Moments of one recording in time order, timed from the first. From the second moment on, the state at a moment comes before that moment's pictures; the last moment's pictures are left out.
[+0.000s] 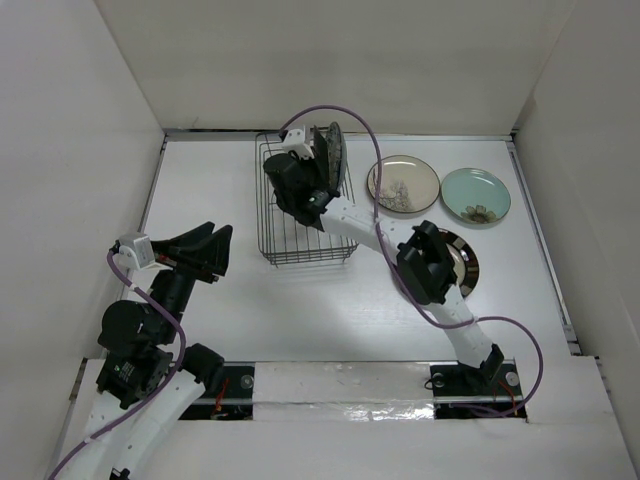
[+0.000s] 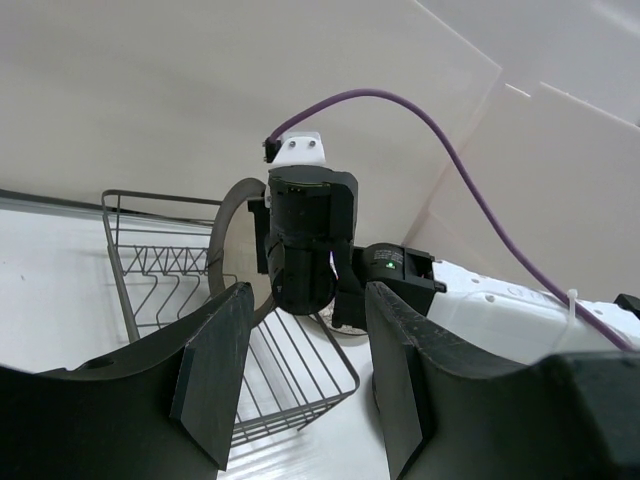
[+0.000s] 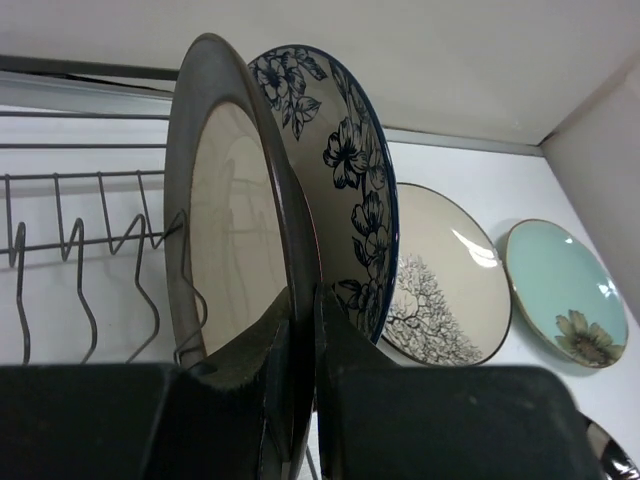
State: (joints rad) left arm -0.52 0.25 0.71 -0.15 -0.18 -0.42; right arm 0.90 2.32 2.09 -0.10 1.21 -0.07
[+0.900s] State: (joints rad) left arm -0.52 0.27 0.70 -0.14 -0.17 -0.43; right arm 0.87 1.96 1.72 -0.17 0.86 0.21
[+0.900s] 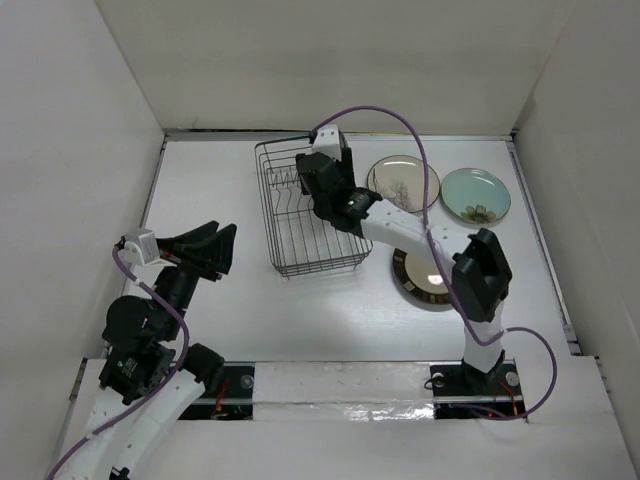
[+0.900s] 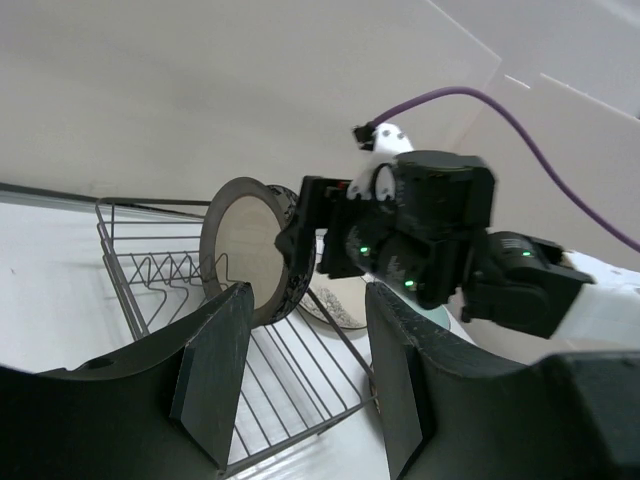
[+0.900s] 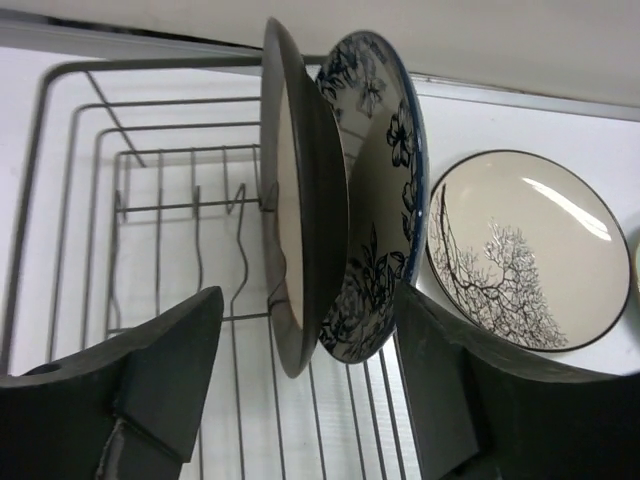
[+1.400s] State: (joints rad) left arm -0.52 0.27 0.70 -0.13 -0.16 -0.44; right arm 0.57 1.27 1.07 0.10 0.65 0.43
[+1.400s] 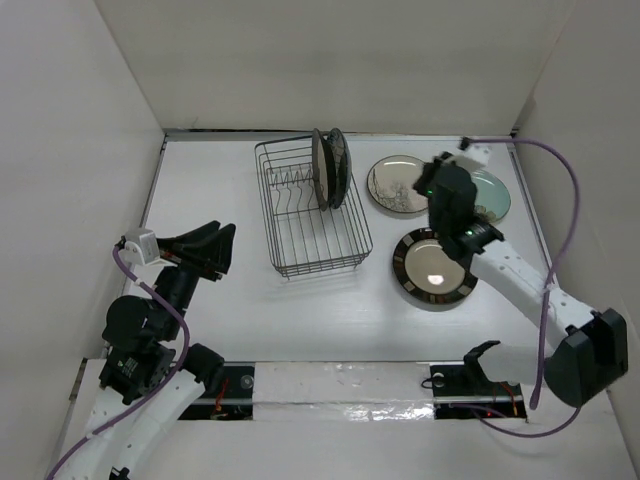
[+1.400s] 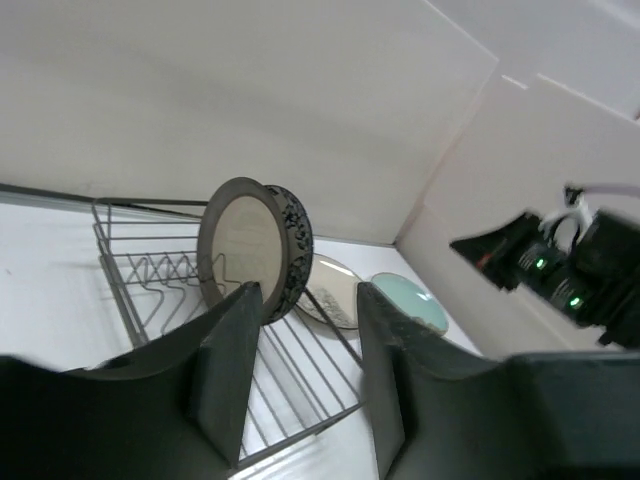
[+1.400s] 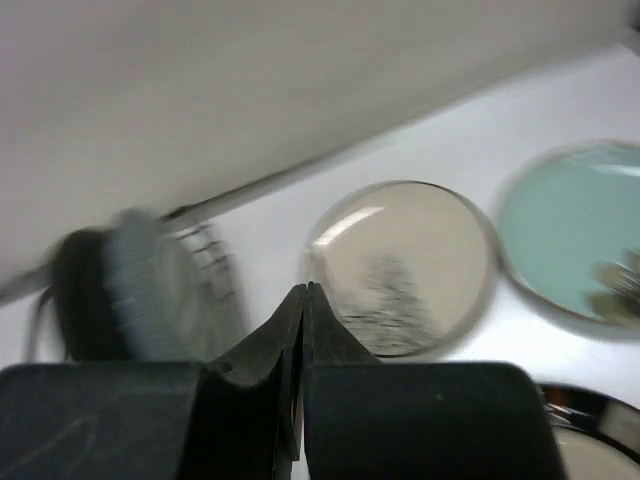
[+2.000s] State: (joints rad) left arm -0.52 0.27 0.70 -0.13 -0.16 -0.44; right arm -0.30 1.40 0.54 0.36 0.18 0.85
